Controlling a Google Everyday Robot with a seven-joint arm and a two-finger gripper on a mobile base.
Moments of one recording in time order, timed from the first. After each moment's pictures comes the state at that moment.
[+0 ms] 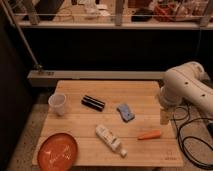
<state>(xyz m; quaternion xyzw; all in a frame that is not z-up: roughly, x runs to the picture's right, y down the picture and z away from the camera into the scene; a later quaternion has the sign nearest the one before) 0.288 0.110 0.682 -0.28 0.02 0.03 0.96</state>
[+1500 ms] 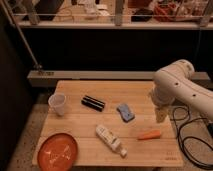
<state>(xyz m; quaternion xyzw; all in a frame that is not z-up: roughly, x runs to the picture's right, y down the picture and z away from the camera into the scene) 0.259 0.096 0.679 -0.26 0.02 -0.06 0.96</state>
